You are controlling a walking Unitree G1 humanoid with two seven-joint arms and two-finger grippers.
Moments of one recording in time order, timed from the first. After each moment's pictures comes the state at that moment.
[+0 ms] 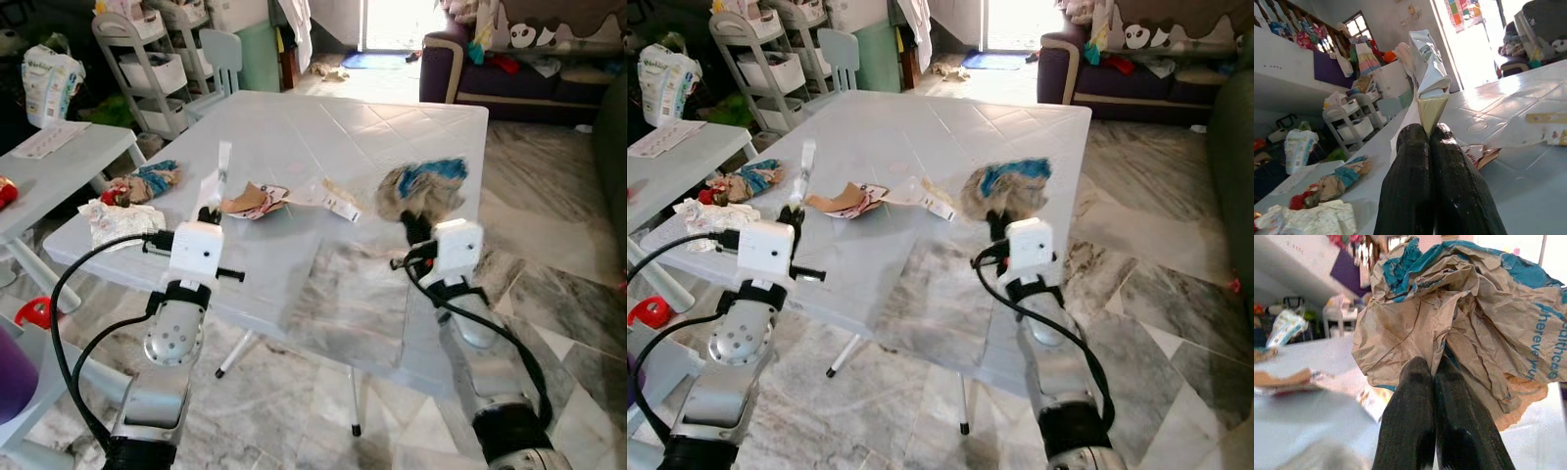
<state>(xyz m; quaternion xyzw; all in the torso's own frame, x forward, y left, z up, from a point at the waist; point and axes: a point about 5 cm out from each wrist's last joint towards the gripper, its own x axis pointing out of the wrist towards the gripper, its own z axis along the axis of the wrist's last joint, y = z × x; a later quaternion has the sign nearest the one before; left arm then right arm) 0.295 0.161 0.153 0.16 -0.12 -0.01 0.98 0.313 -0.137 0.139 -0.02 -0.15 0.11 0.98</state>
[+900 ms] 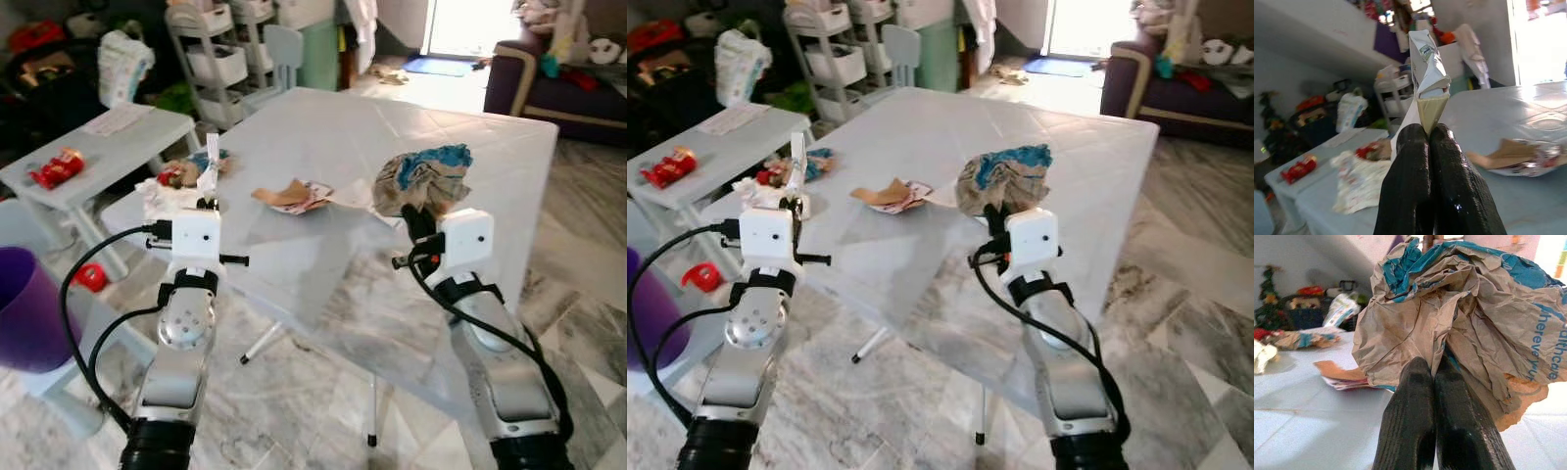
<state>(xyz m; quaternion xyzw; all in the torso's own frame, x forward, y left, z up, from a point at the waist) 0.309 0.155 0.155 0.11 -0.11 0.03 0.99 0.299 -0.136 0.156 -0.03 -0.11 0.12 0.99</state>
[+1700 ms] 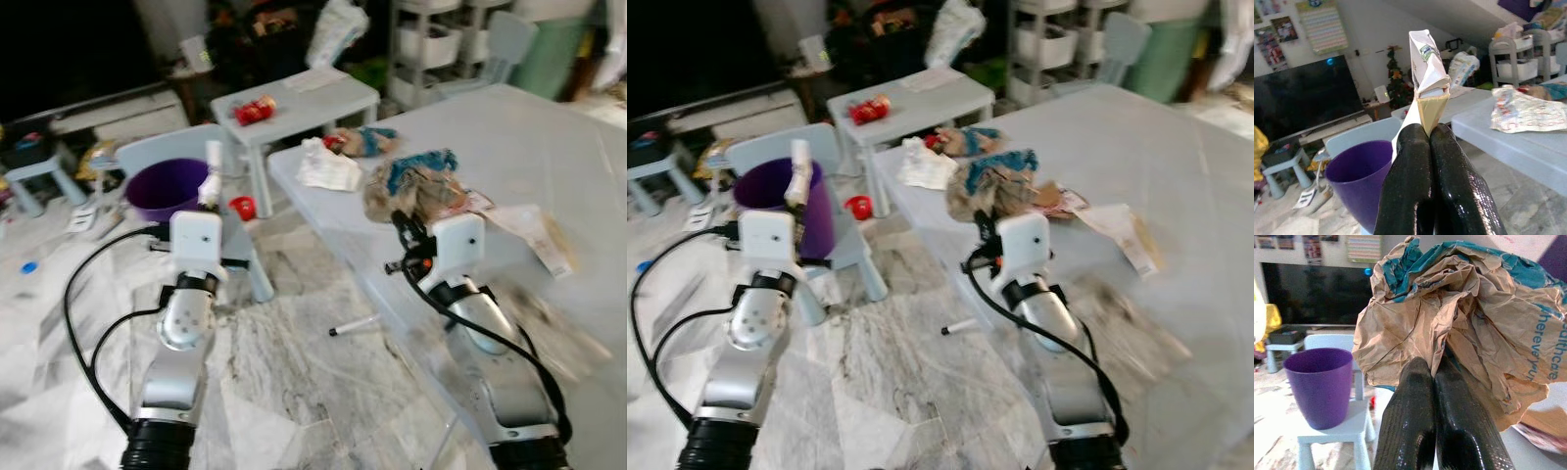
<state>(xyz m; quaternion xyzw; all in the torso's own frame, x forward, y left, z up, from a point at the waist) 0.309 0.150 0.151 0.09 -0.09 0.01 0.99 0.296 -0.130 0.158 -0.02 -0.10 0.14 0.98</state>
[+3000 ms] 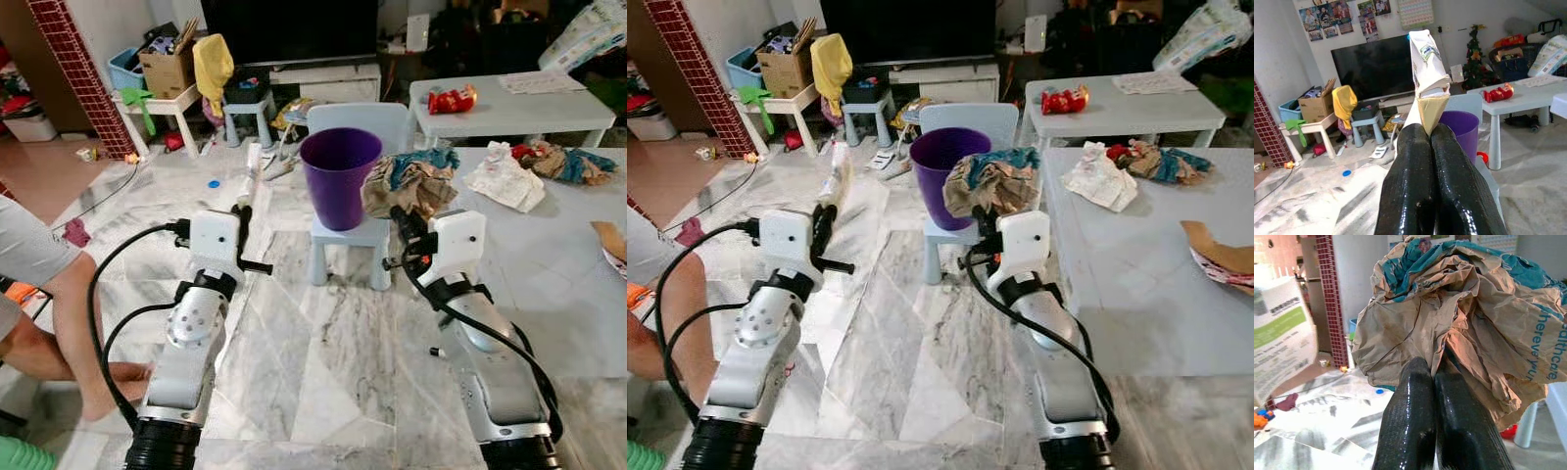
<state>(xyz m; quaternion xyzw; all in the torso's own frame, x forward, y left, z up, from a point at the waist) 0.307 0.138 0.150 0.05 -0.08 -0.07 0.99 0.295 -0.114 0.159 0.00 -0.11 0.16 0.98</state>
